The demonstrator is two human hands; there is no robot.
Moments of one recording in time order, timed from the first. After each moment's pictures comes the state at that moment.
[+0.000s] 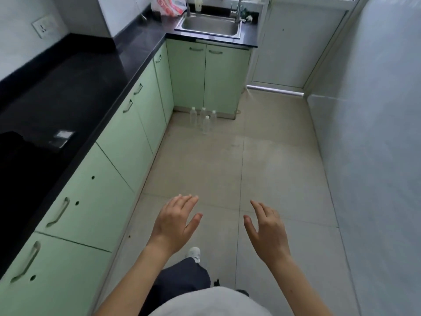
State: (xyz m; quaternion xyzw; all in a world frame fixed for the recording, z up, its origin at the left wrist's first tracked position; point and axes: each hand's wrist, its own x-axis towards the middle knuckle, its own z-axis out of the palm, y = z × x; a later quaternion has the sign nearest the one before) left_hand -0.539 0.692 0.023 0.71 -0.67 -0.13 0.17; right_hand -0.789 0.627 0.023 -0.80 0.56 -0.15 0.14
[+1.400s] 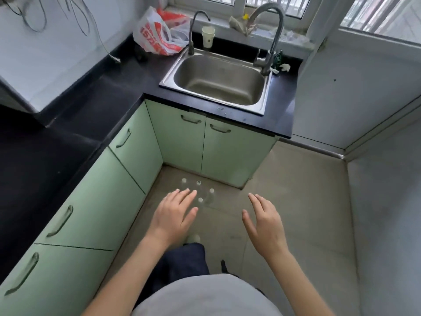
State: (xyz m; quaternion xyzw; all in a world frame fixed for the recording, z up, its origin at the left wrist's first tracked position) left_hand -0.306 -0.166 0.003 0.77 -0.59 -0.17 0.15; right_hand -0.551 -0.268 0.016 -0.85 0.49 -0.14 0.17
